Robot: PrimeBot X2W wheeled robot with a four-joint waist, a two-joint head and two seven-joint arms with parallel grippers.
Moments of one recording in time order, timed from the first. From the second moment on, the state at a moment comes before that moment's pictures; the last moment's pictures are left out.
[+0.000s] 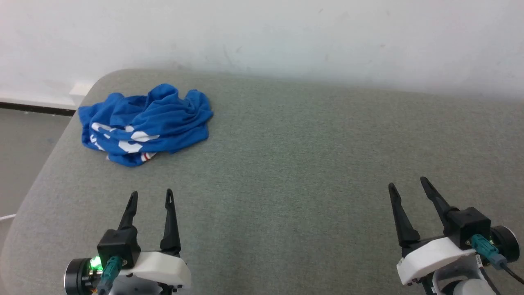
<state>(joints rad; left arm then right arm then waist) 0.06 0.06 -0.04 -0.05 -0.06 0.10 -0.11 0.01 -0.06 0.00 0.05 0.03 0.13 -0.11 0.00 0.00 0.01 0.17</state>
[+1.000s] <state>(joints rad) 0.11 0.06 -0.06 -0.05 -0.10 0.14 -0.17 0.01 -0.05 0.08 0.08 0.03 0.13 -0.16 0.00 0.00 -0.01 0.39</state>
